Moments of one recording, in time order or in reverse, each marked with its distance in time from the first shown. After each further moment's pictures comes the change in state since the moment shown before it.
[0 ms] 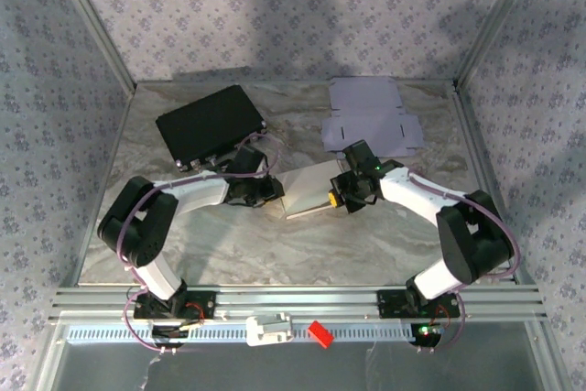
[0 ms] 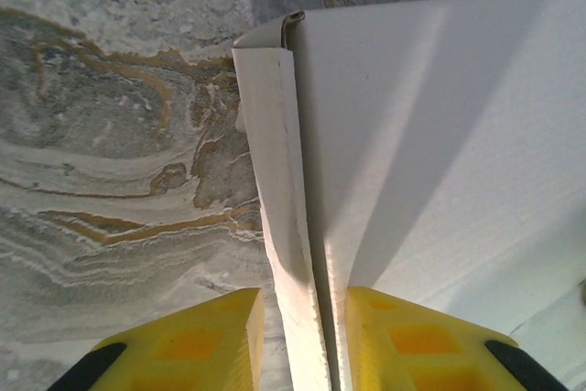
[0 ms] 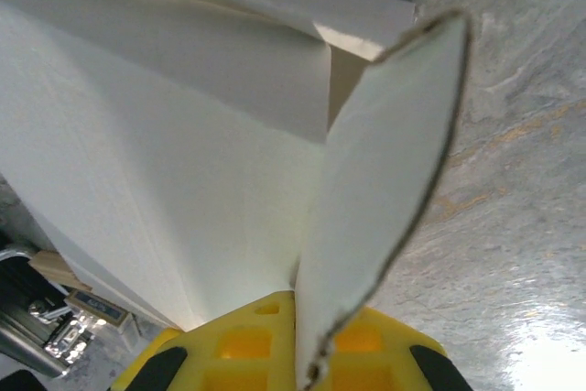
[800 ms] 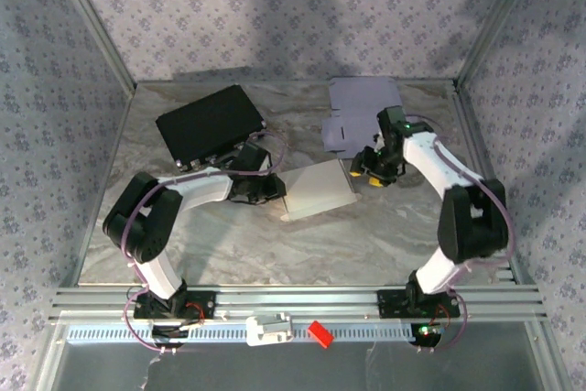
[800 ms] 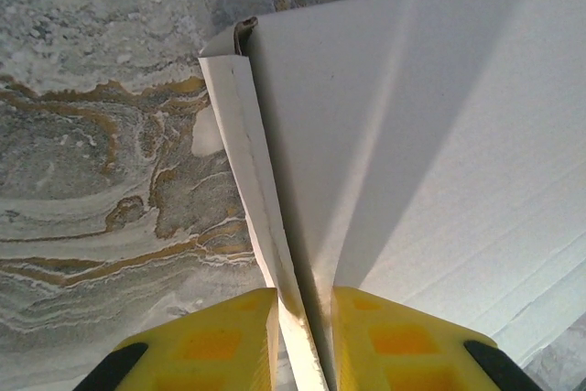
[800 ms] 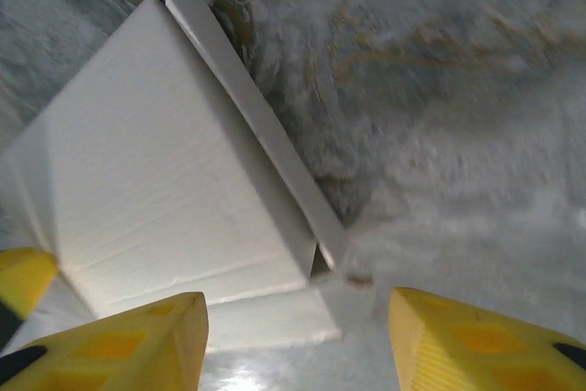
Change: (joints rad) left arm -0.005 0.035 0.053 -0.029 0.004 0.086; right arm -0.281 0.153 0.360 -0.407 -0.017 -1.159
